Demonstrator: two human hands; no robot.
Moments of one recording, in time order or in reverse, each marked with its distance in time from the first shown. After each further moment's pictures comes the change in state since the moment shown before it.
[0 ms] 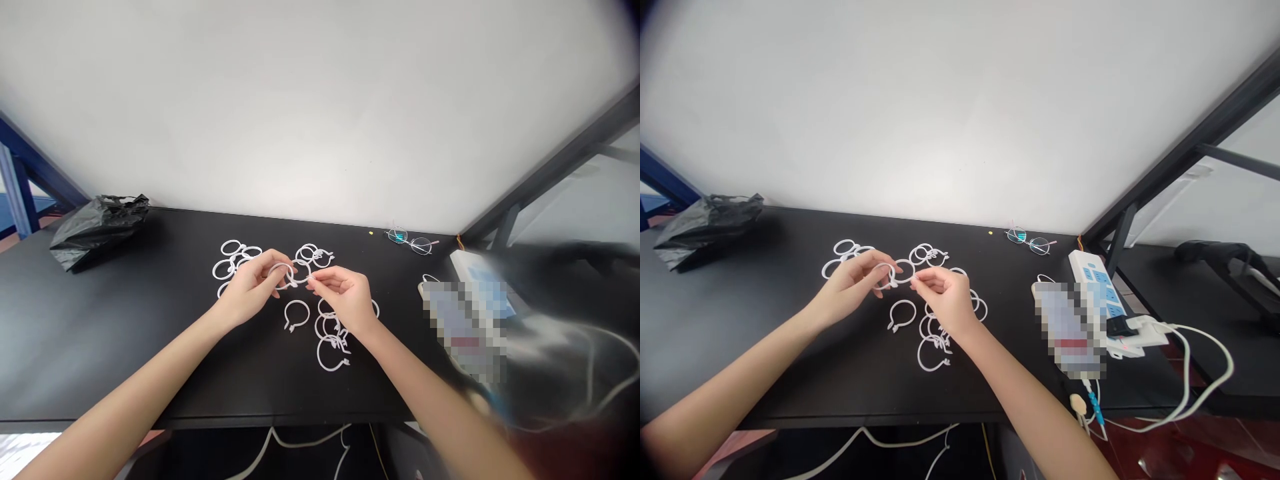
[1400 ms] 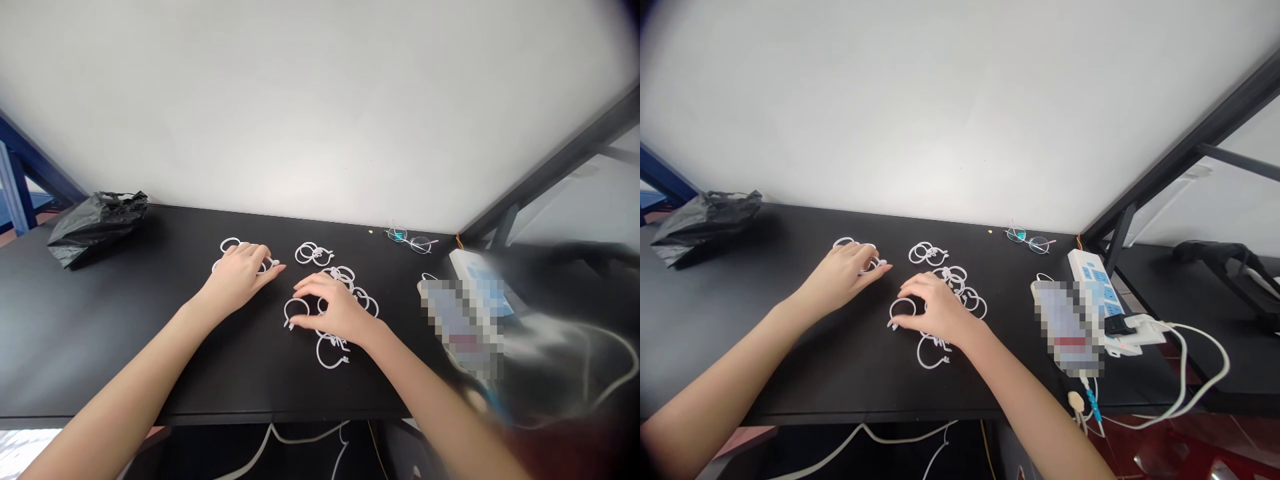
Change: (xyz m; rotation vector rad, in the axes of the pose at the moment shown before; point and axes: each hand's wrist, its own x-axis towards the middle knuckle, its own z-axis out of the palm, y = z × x) left_hand 0.015 -0.021 -0.022 1.043 0.093 0.348; right_hand -0.002 -0.005 -0.003 -0.450 -0.401 -0.231
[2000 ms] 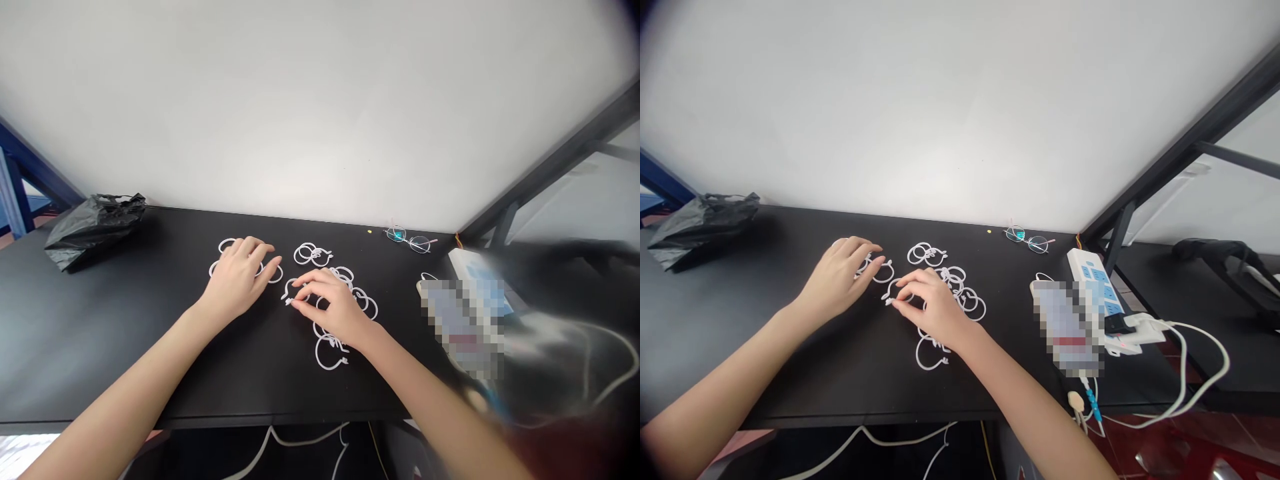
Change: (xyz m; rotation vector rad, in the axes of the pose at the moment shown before) left_hand -0.005 0.009 -0.004 -0.047 0.085 -0.049; right_hand 0.000 -0.004 0.003 0.058 0.114 -0.039
